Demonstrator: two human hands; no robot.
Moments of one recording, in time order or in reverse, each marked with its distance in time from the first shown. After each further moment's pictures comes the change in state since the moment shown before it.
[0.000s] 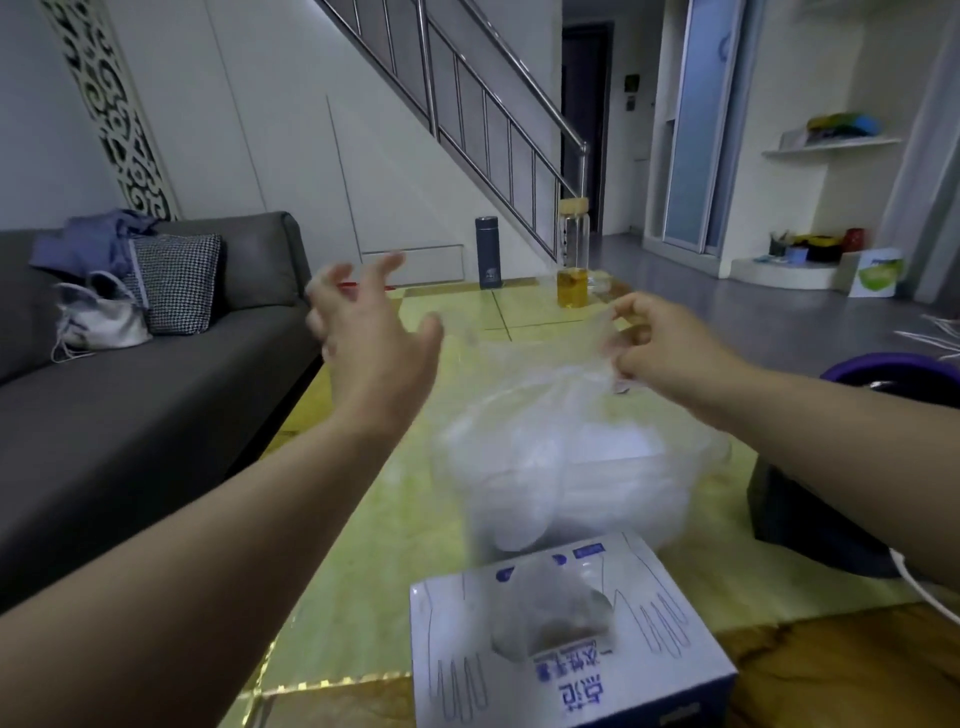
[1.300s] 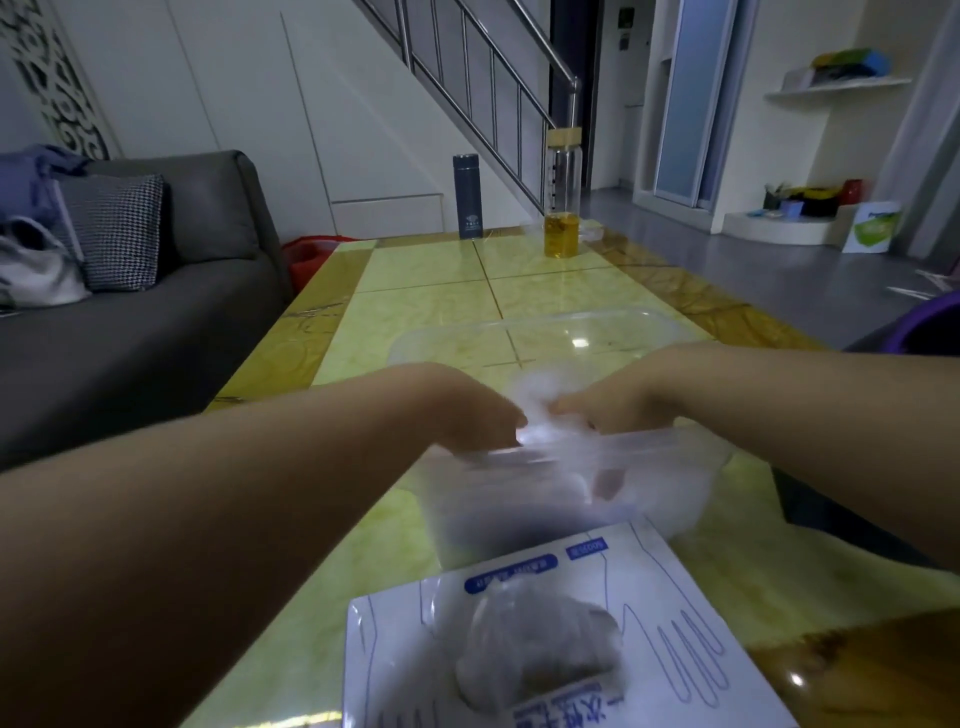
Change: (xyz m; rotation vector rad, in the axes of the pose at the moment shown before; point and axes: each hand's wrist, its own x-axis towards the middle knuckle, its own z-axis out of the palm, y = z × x) left_hand -0.003 -0.019 0.106 0.821 -1.381 0.318; right_hand 0.054 0.062 0.044 -1.180 -0.947 0.202
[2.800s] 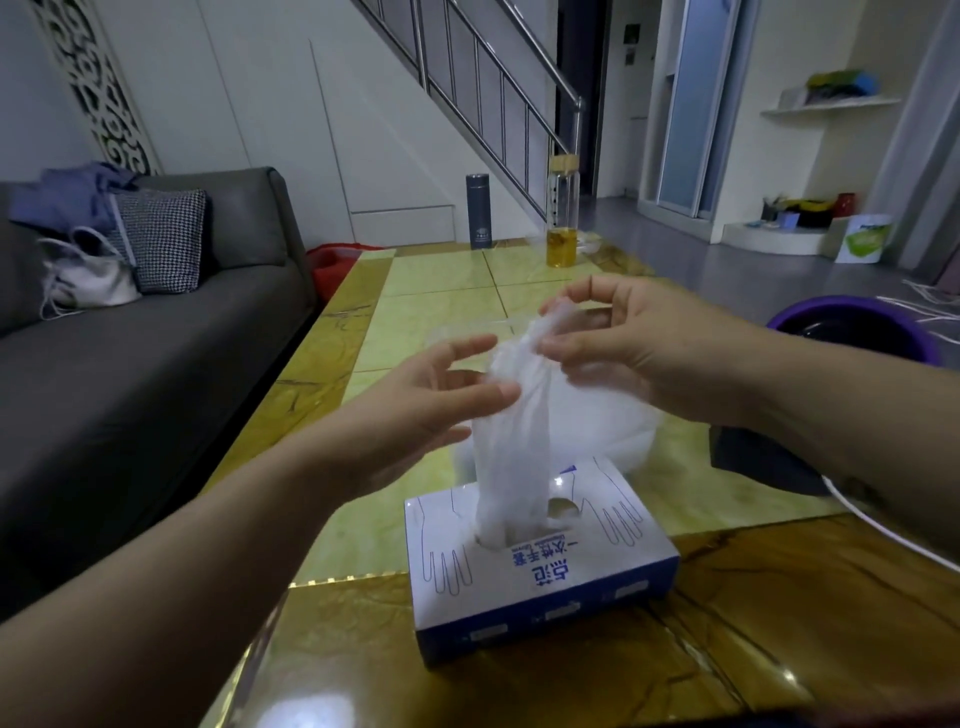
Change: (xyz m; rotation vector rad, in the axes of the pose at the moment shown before) left_hand -0.152 0.014 0.043 -1.523 0.419 0.343; right_hand -0.167 -0.045 0.031 1.399 0.526 -0.639
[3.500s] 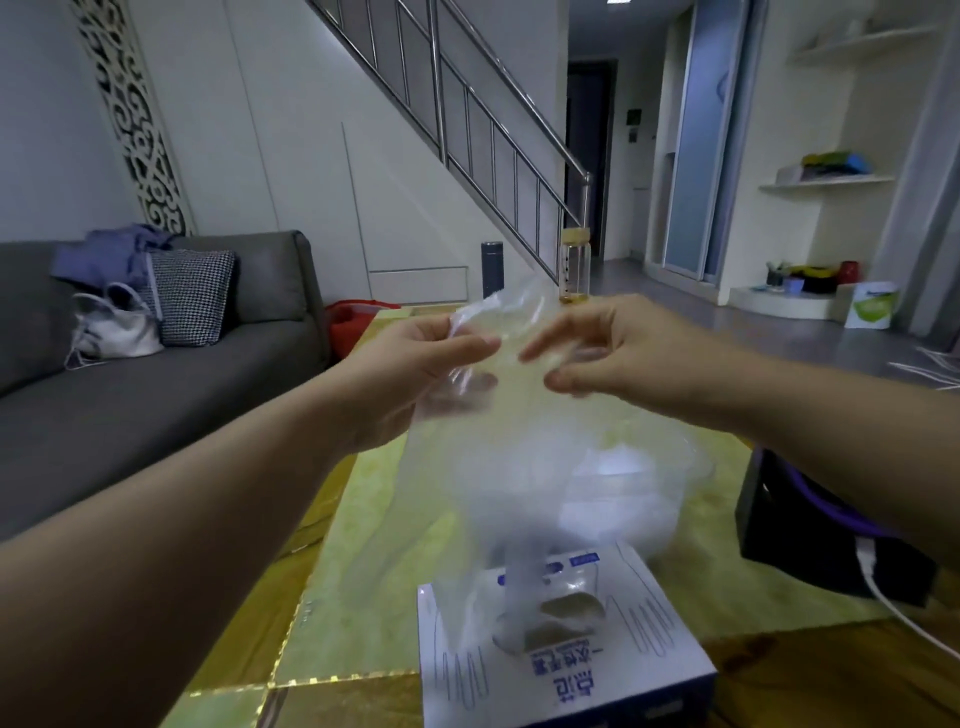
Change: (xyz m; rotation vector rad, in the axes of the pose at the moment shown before) left_hand 0.041 0.053 -0.038 -0.048 0.086 0.112; right_hand 0.033 -0.034 -0.003 -0.572 0.017 -0.235
